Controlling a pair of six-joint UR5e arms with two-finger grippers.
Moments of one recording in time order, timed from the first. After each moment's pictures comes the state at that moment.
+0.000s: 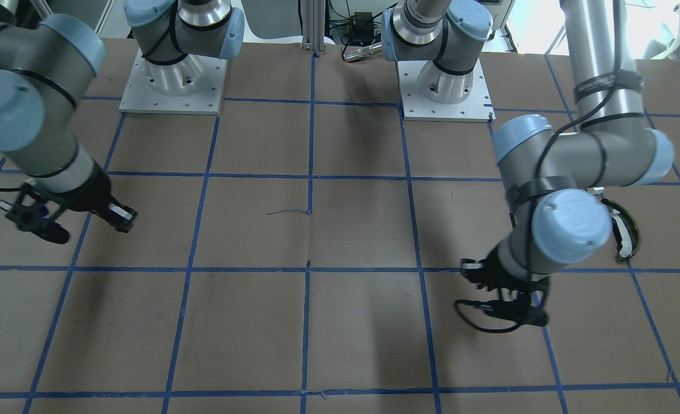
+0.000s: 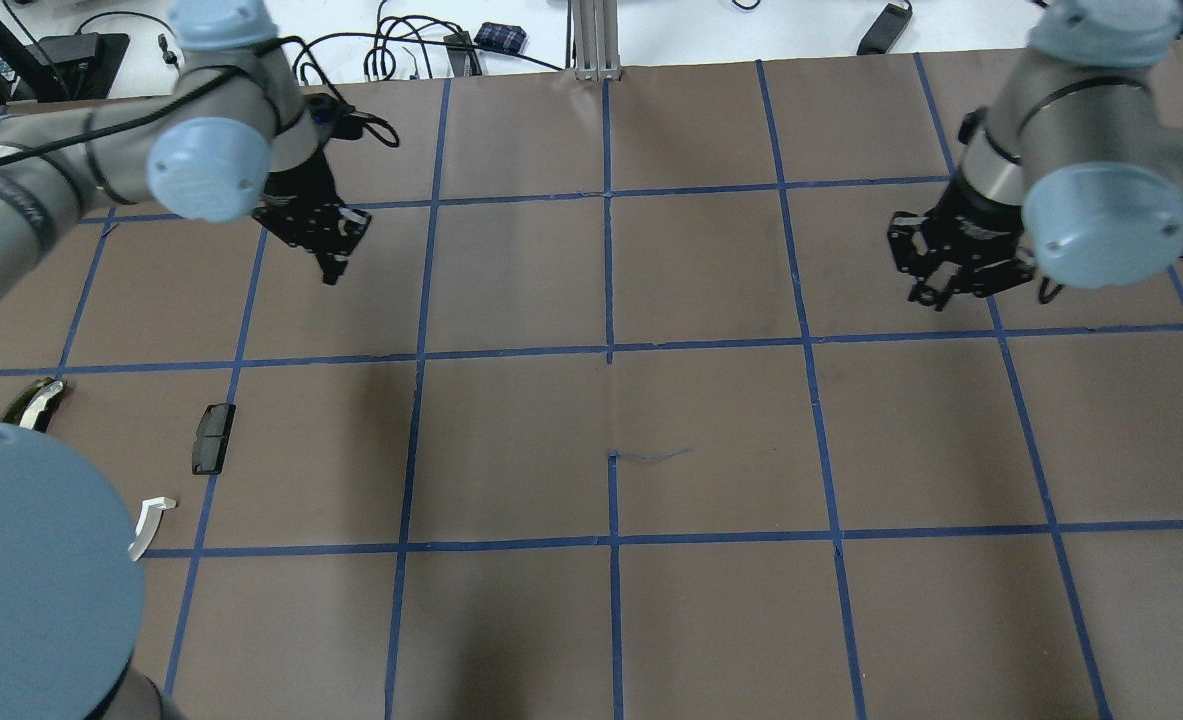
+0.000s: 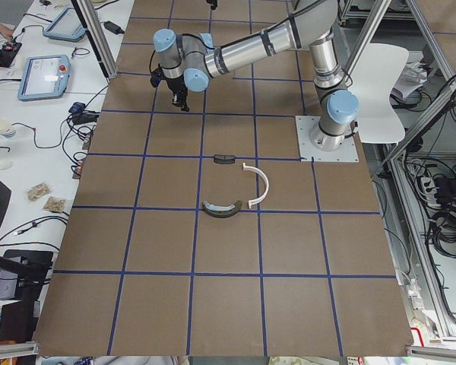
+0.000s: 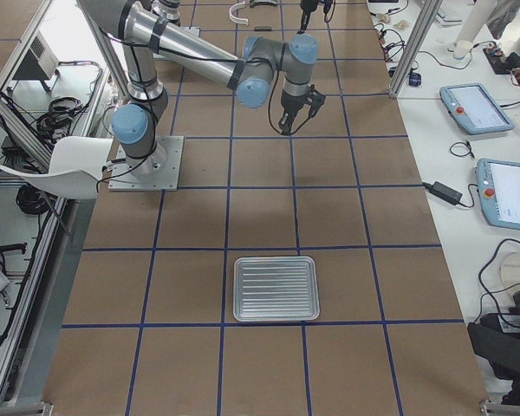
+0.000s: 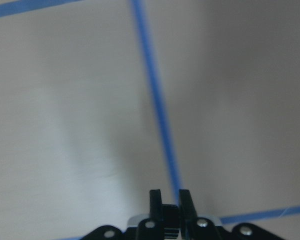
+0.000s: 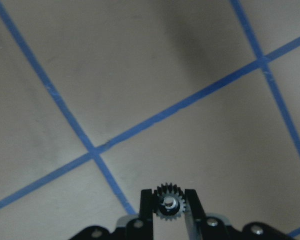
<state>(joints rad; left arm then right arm) -1.41 -2.00 -1.54 -1.27 1.67 0.40 1.47 -1.38 1.82 -1.99 -1.58 0.41</state>
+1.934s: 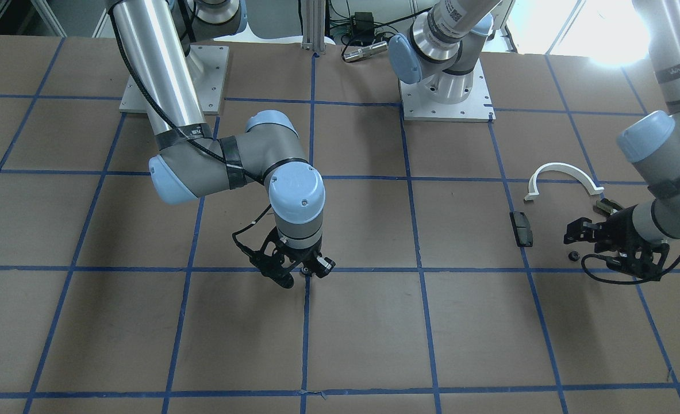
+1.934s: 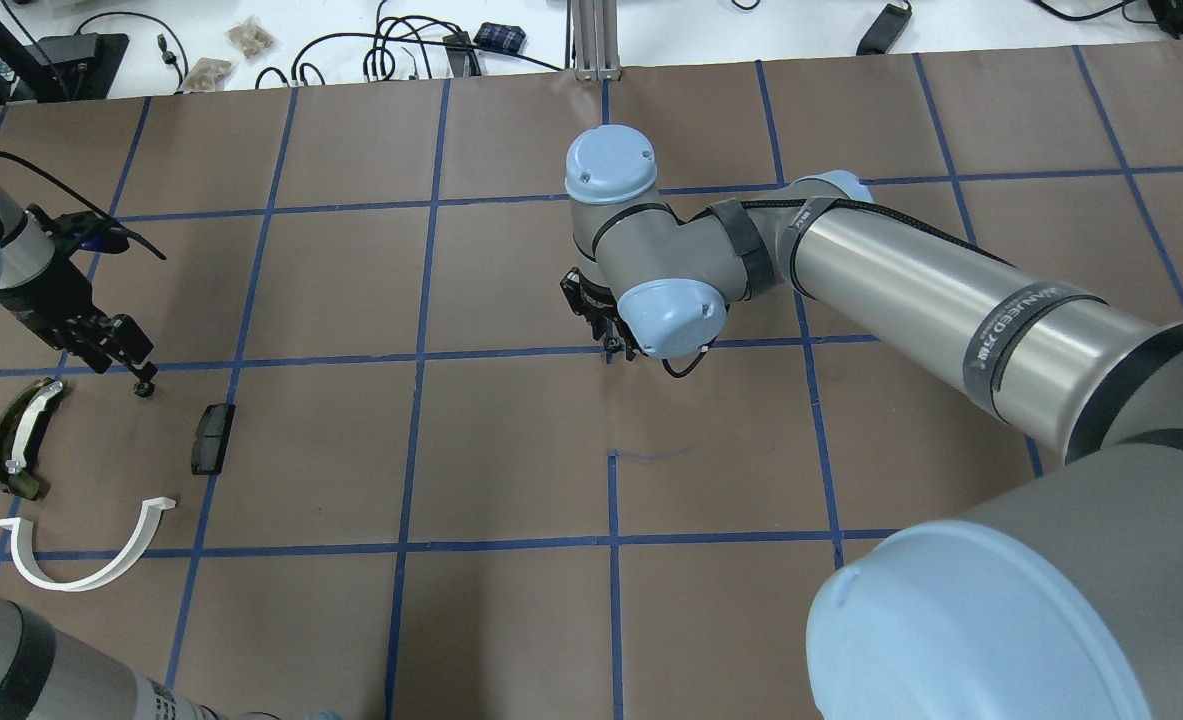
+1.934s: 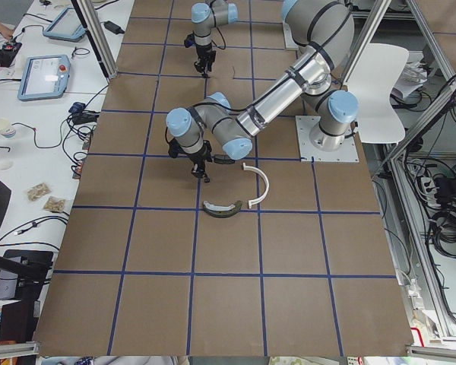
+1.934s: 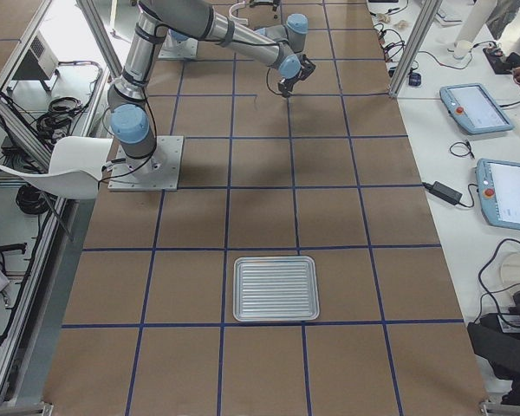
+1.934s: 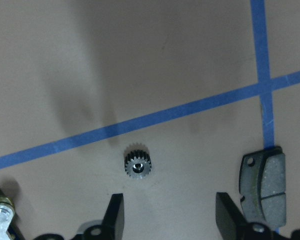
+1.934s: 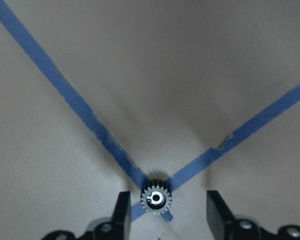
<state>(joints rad) -1.03 -1.98 -1.70 -1.23 1.65 0.81 1.94 -1.00 1.61 -2.16 -1.55 1.01</state>
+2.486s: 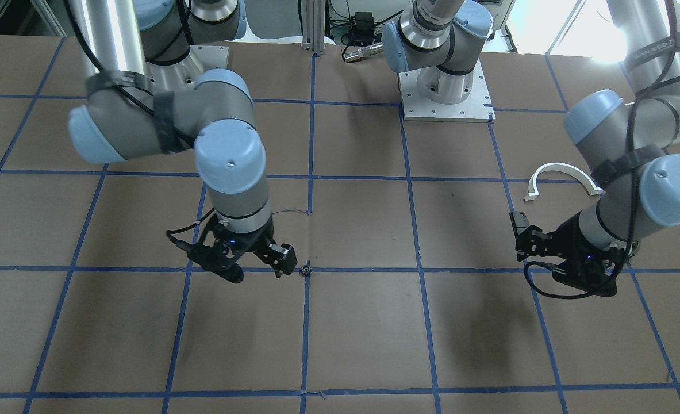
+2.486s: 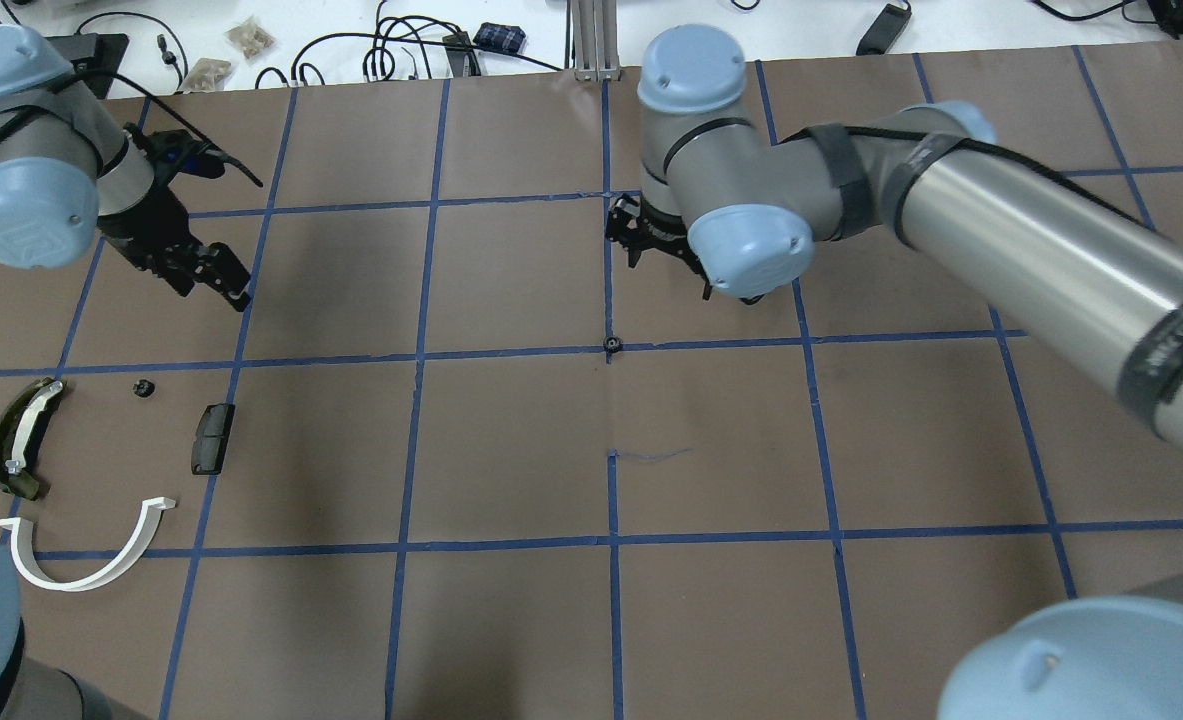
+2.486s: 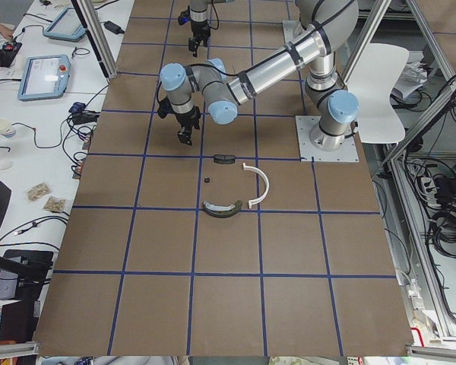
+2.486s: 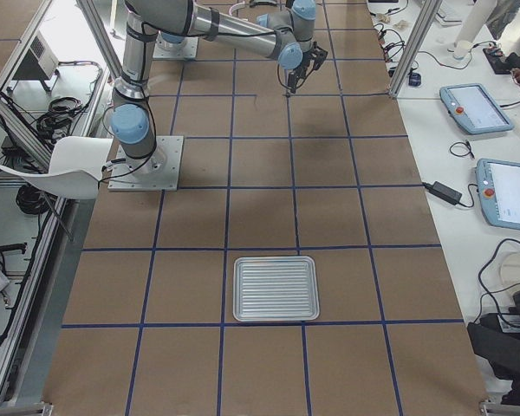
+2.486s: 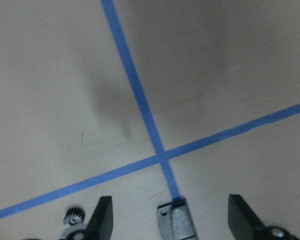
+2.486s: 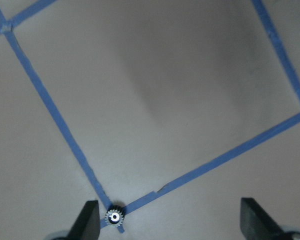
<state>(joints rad) -1.28 -1.92 -1.65 -1.21 1.57 0.61 1.79 -1.18 1.60 -2.05 -1.58 0.70</state>
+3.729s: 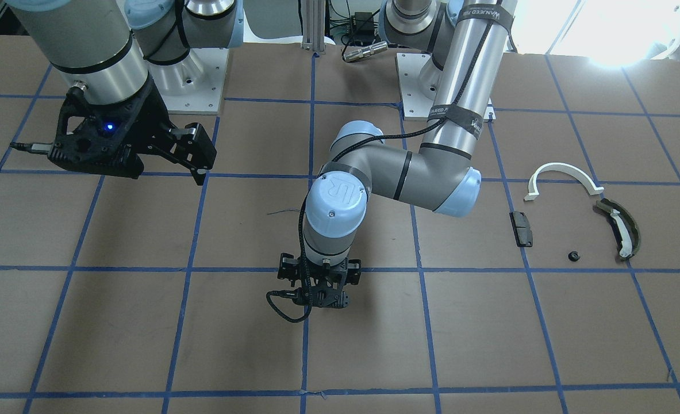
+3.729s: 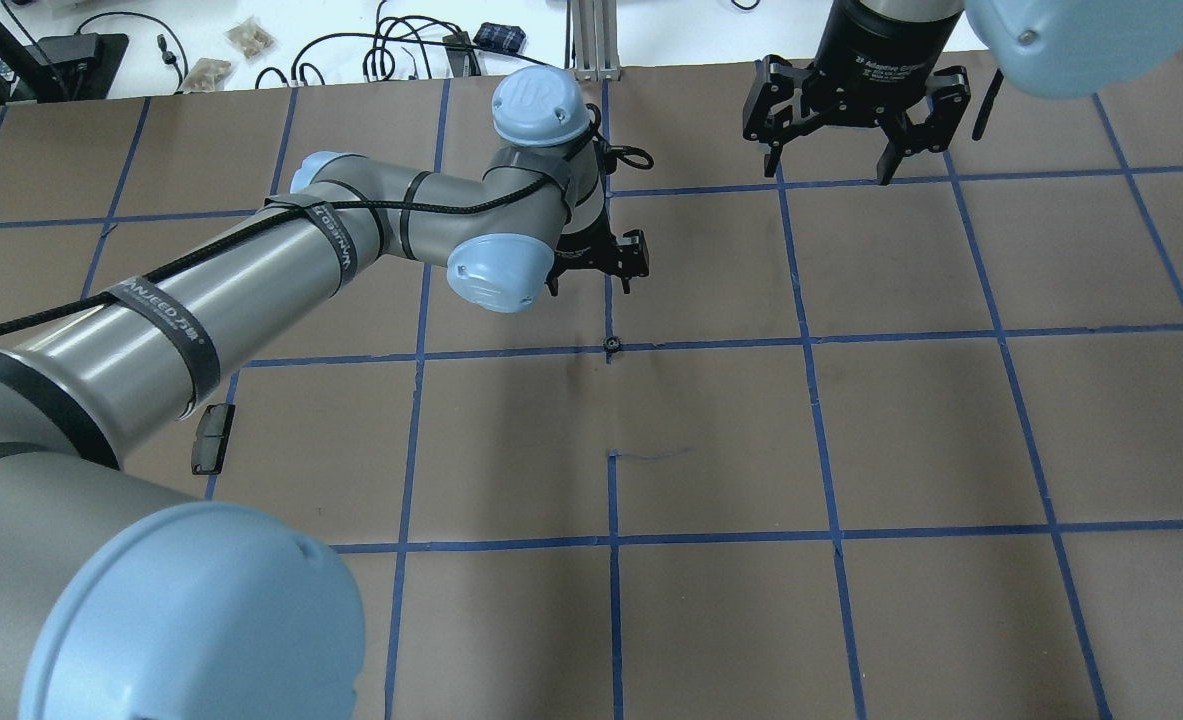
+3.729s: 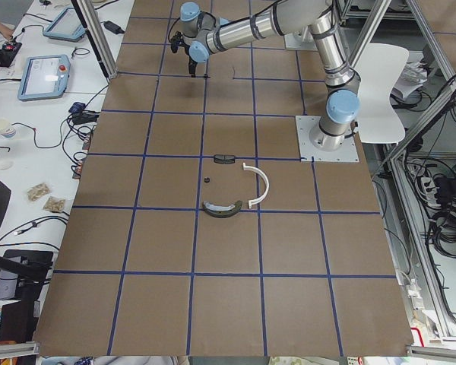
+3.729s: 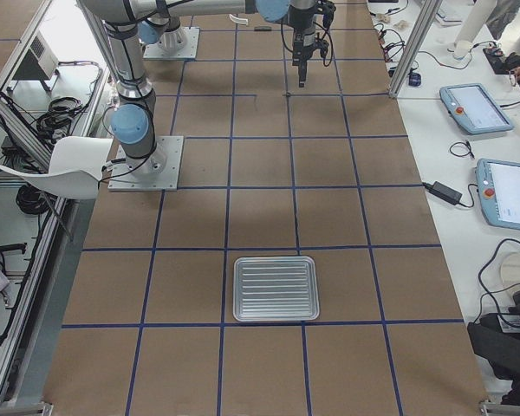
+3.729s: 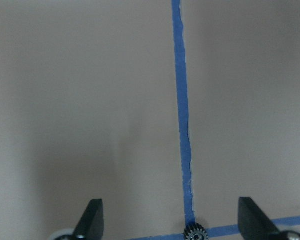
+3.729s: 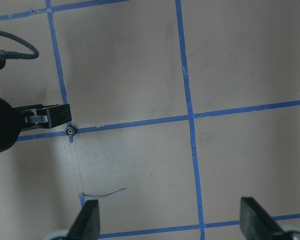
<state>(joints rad) -1.90 -2.17 -1.53 -0.96 1.50 -0.27 1.65 -1.43 1.41 -1.56 -1.54 0.19</state>
